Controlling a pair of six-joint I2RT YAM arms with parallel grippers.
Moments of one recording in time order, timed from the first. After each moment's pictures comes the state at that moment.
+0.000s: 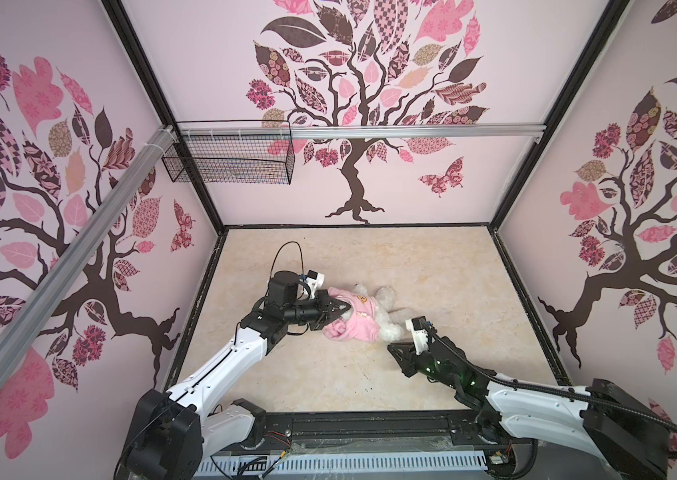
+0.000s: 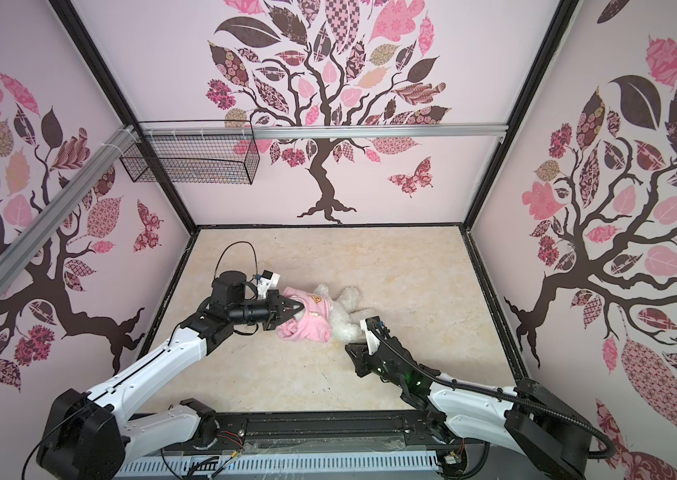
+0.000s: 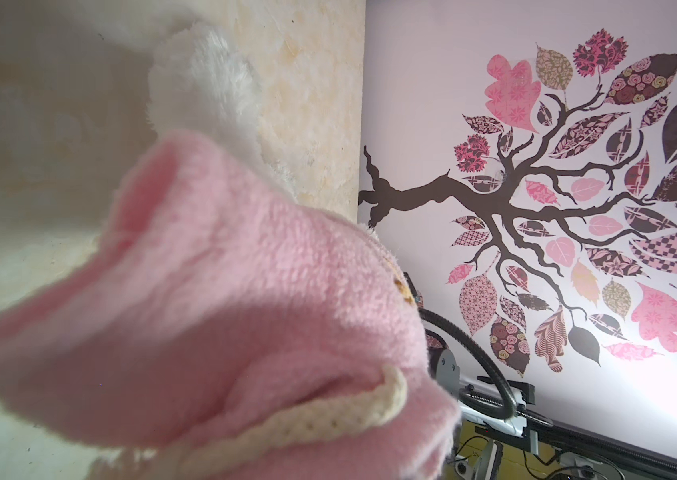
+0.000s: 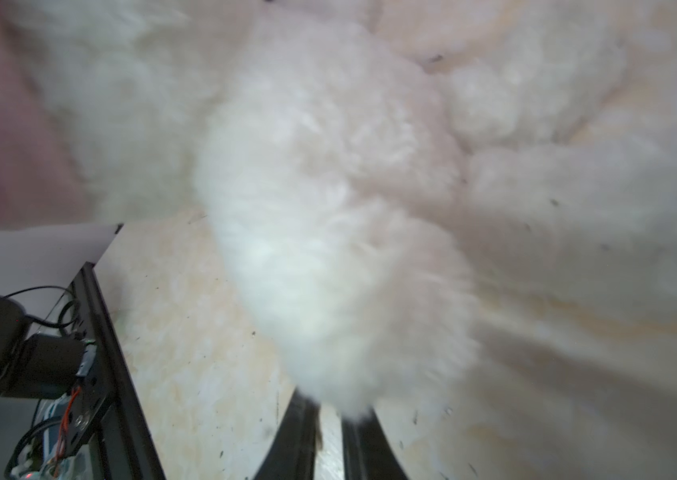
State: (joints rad) left arm -0.43 1.16 0.73 -0.09 0.78 -1.04; right arm 0.88 0.98 0.14 0.49 -0.05 0.59
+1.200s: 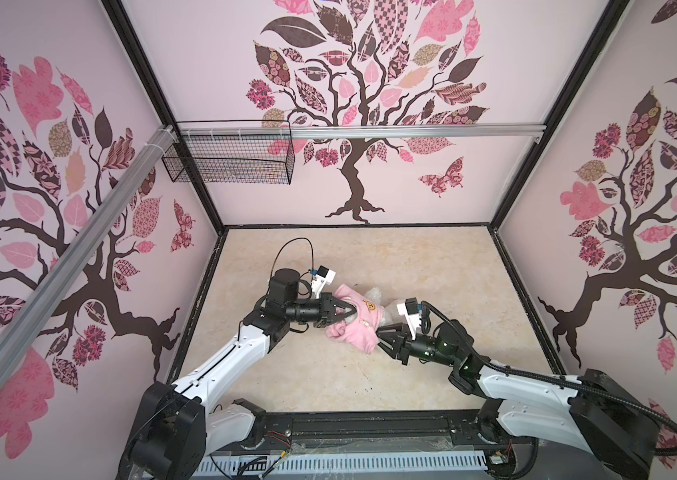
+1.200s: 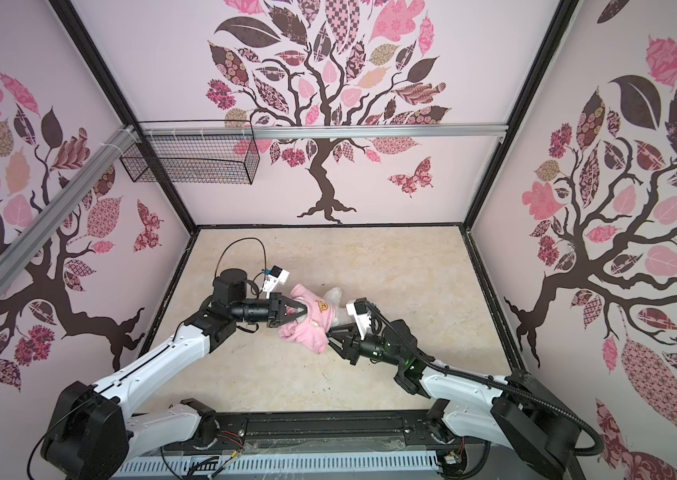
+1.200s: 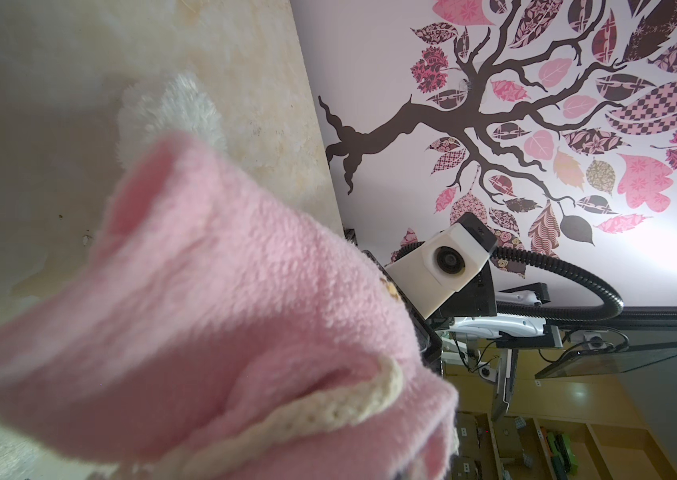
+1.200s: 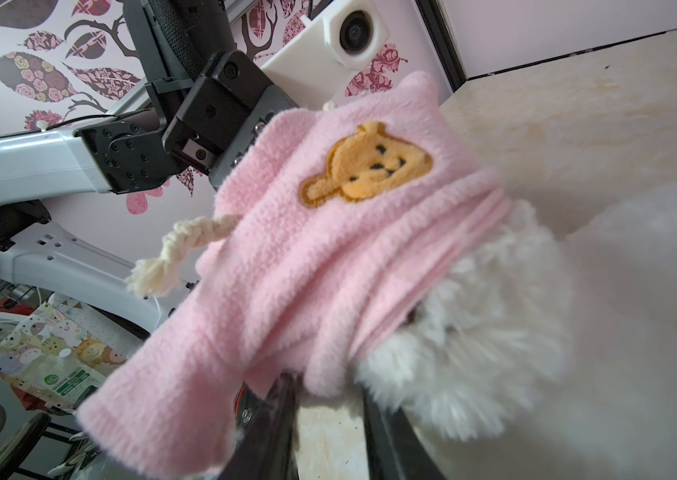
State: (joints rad) left arm -0.43 1.19 0.73 0.02 0.97 -0.89; right arm 0.78 1.14 0.28 0.84 -0.47 0.60
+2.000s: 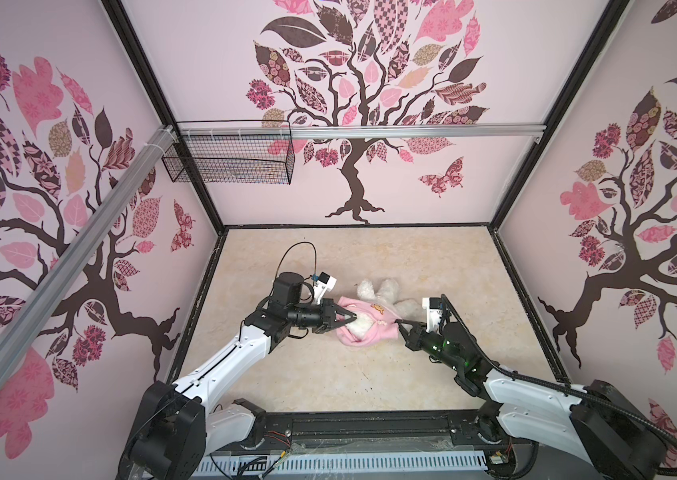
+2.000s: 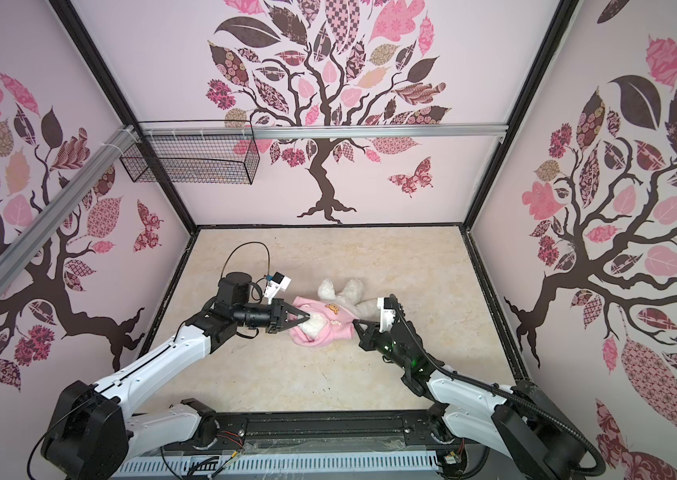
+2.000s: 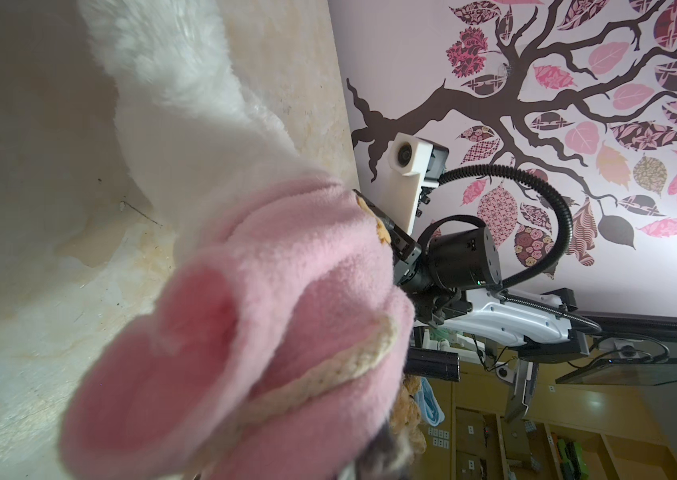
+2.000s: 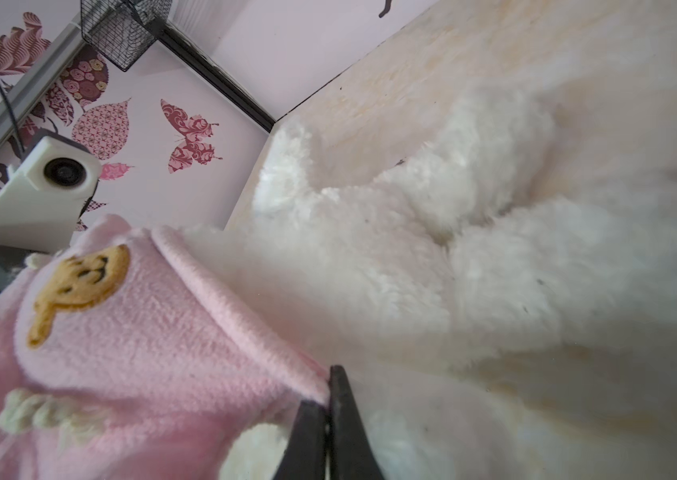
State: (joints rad) left arm -0.44 1.19 0.73 -0.12 0.93 -0.80; right arm 0.59 1.10 0.19 0.64 -0.15 0.77
